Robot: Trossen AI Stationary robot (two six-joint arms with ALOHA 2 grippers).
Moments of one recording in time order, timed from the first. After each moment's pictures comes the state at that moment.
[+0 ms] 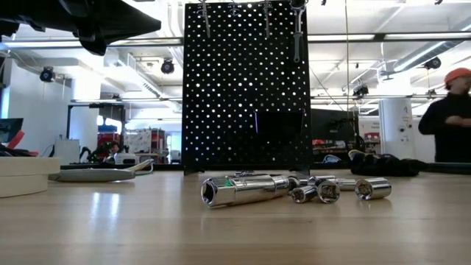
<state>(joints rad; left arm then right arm) -0.61 1.29 0.38 0.96 -1.01 0.12 -0.08 1.54 1.58 0.03 0.30 0.13</state>
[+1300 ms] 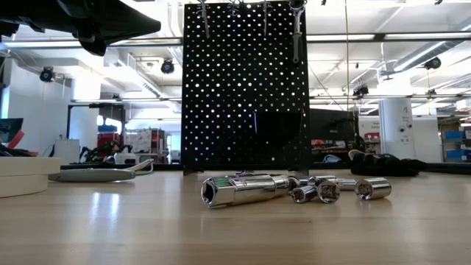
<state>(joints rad) -0.61 1.29 0.38 0.95 -1.01 0.12 0.00 1.63 1.58 0.07 0.45 -0.05</state>
